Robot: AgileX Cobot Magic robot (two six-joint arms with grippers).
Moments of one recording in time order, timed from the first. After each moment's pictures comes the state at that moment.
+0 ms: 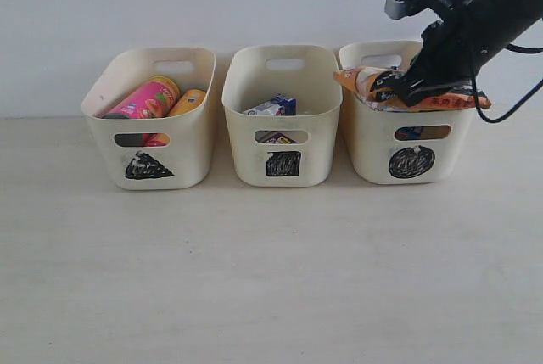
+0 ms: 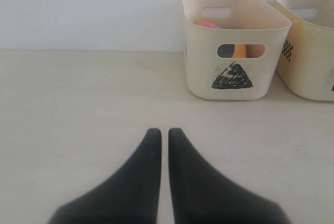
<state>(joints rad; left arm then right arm) 0.02 0.00 0.00 -0.05 0.28 0.01 0.14 1.90 -1.60 0.36 0.84 -0.77</state>
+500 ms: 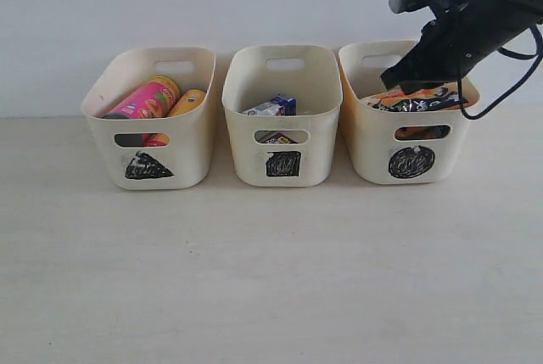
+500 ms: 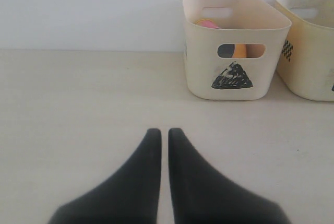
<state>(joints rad) 0.02 0.00 0.00 -0.05 0.28 0.01 0.14 1.95 -1.60 0.35 0.64 -0.62</state>
